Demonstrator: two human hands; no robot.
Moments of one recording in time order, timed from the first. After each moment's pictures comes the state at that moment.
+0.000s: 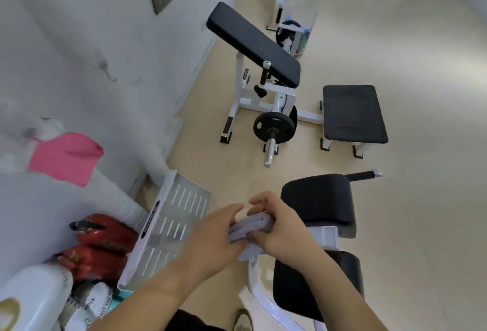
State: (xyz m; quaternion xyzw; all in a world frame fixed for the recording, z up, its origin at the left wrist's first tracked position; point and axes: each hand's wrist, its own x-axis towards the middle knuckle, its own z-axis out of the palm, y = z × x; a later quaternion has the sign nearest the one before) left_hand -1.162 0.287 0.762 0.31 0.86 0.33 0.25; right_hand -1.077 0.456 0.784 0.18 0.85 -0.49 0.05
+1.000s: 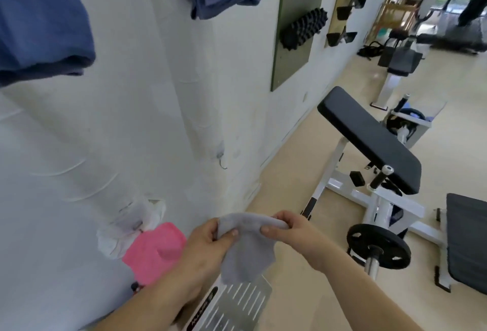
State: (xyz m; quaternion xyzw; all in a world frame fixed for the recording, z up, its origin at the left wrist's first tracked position) left_hand -1.475 0.187 0.815 -0.10 0.79 0.59 0.16; right_hand -1.495 0.419 0.795 0.10 0.75 -0.61 0.21
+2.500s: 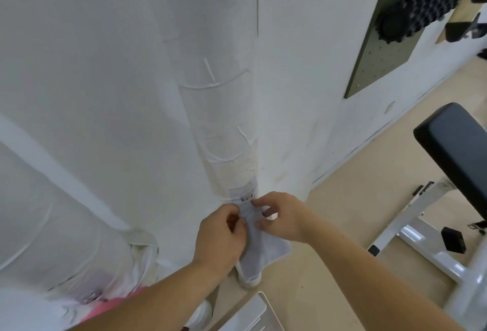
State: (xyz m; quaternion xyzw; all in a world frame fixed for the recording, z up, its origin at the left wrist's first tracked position) left_hand -1.704 0.206 0.726 -0.19 0.87 0.45 -0.04; right_hand -1.795 0.364 0.730 -0.19 0.90 -0.33 0.23
